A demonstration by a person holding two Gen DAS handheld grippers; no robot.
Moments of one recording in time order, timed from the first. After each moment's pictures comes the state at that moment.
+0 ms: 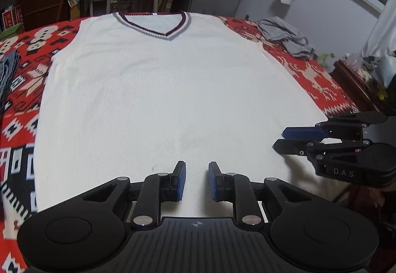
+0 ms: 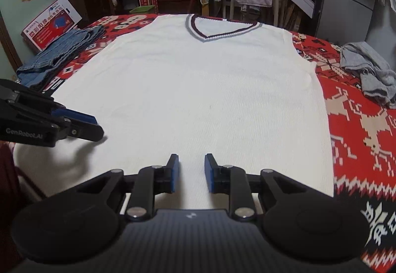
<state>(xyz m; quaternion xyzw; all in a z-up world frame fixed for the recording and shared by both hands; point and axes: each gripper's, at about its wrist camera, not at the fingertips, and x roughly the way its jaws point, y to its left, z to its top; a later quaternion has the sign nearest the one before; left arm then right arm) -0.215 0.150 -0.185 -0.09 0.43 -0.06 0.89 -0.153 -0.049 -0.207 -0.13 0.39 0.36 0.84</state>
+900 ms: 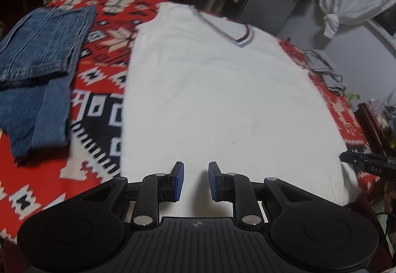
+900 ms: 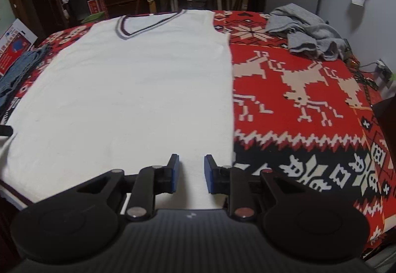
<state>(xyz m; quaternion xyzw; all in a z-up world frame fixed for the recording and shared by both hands) -0.264 0.228 -0.183 -0.20 0.44 0.04 0.88 -0.118 -0.146 -0.204 -0.07 0.43 0.25 0.86</state>
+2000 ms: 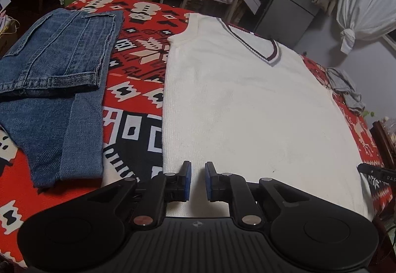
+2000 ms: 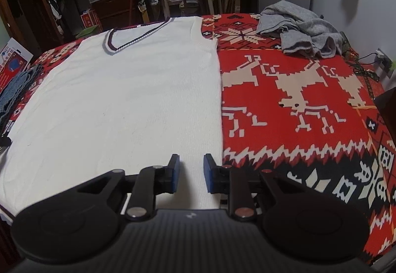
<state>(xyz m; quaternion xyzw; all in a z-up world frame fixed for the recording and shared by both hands) -0.255 0.264 -0.189 -0.21 0.41 0.07 0.88 -0.093 -0.150 -0.208 -0.04 0.43 0.25 0.87</state>
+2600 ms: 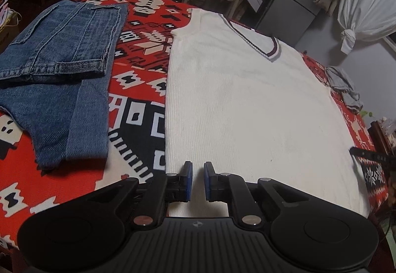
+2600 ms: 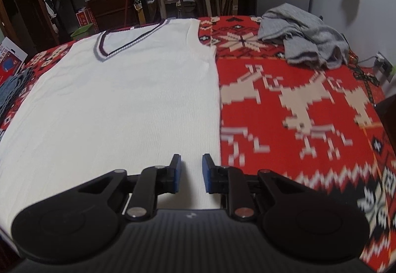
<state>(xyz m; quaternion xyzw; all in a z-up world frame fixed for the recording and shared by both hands) -0.262 0.263 -0.188 -0.22 0.42 0.07 0.88 -0.042 -0.121 -0.208 -0.05 0.42 0.24 0.87</state>
